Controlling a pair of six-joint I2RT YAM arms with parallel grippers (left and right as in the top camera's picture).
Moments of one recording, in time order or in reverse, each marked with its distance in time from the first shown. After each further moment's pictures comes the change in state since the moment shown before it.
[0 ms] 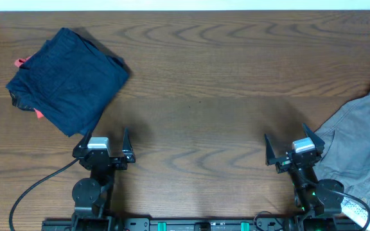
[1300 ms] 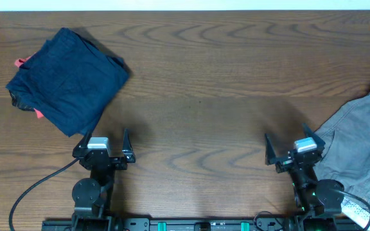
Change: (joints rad) left arm 0.000 0.000 0.000 0.006 0.000 -0.003; right arm 0.000 0.000 0.000 0.003 0.008 0.056
